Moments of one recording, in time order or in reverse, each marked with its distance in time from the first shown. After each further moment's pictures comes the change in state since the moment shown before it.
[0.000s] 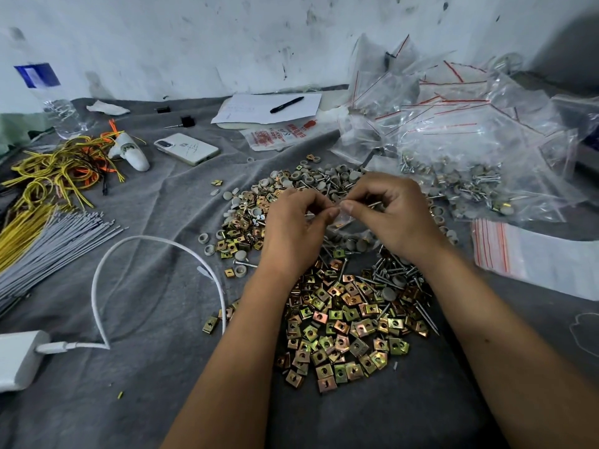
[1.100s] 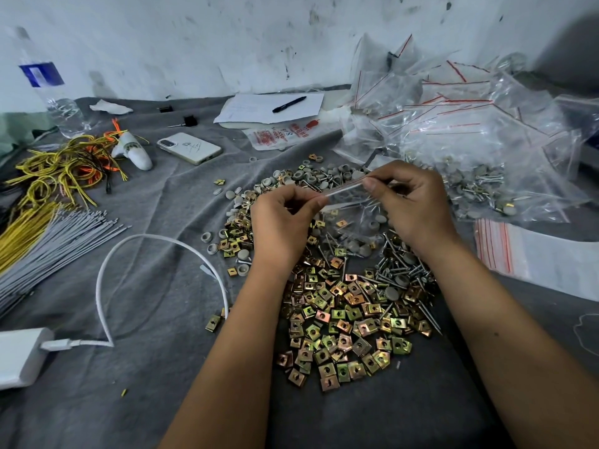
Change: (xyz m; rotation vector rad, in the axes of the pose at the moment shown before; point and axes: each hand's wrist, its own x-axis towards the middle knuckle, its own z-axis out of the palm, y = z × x) left_hand 0.002 -0.004 -0.006 -0.356 0.139 -0.285; right_hand 0.001 0.006 -0.009 0.059 0.236 0.076
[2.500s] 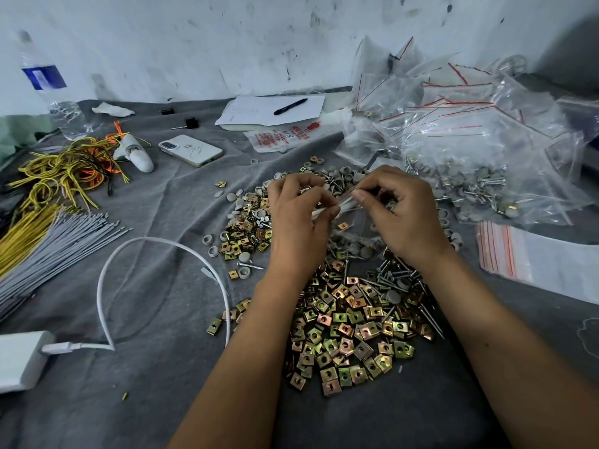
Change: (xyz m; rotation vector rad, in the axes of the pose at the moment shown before) left_hand 0.001 -0.007 0.015 0.440 0.030 0.383; right_hand -0.004 -0.006 0.008 -0.187 -0.091 -0.167
